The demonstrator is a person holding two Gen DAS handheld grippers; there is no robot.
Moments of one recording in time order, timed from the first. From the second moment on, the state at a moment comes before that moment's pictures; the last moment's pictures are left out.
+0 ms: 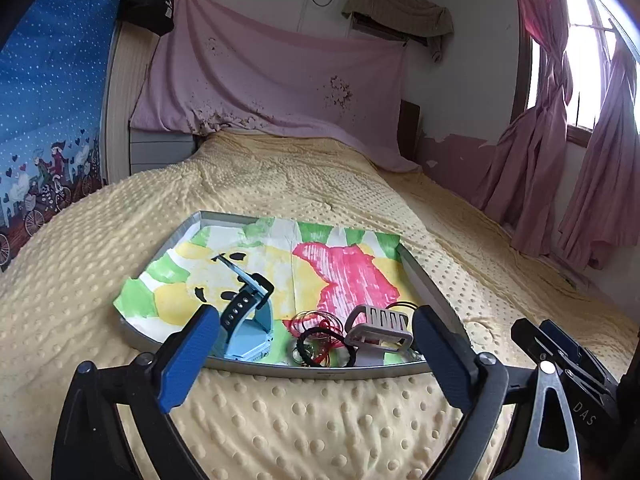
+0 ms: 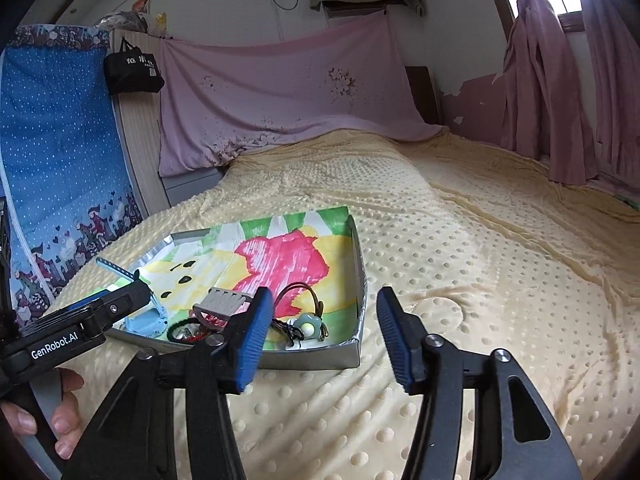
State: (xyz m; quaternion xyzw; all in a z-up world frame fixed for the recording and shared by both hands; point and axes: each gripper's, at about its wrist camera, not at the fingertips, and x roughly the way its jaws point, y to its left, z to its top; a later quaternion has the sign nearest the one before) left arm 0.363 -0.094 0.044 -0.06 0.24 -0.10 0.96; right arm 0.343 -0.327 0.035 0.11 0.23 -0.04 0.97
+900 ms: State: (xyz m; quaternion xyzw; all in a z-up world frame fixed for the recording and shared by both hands) left arm 0.188 -0.022 0.097 -0.07 0.16 -0.05 0.98; right arm 0.171 -0.298 0.123 0.09 0.13 0.00 0.99
